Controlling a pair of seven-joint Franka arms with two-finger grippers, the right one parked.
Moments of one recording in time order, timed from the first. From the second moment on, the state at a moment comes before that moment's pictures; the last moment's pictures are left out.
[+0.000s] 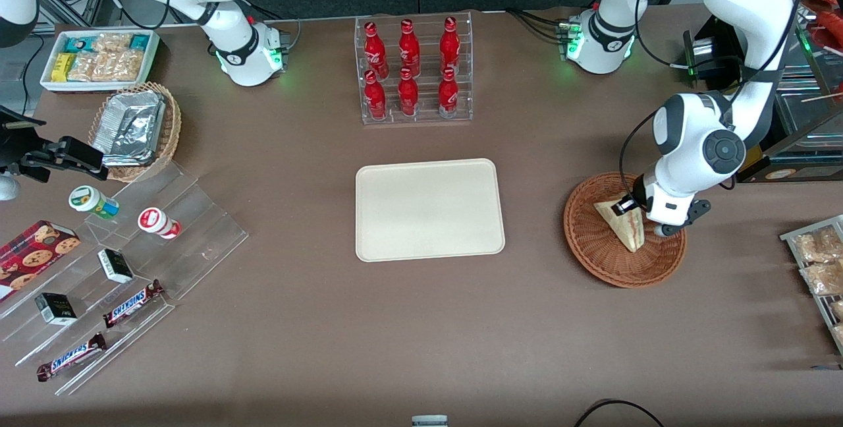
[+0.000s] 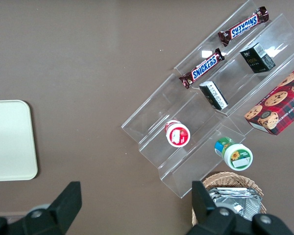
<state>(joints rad) 0.09 0.23 -0.18 -2.26 -0.02 2.40 -0.59</state>
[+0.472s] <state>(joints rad) 0.03 0.22 -0.18 -2.06 -0.02 2.14 -0.60</state>
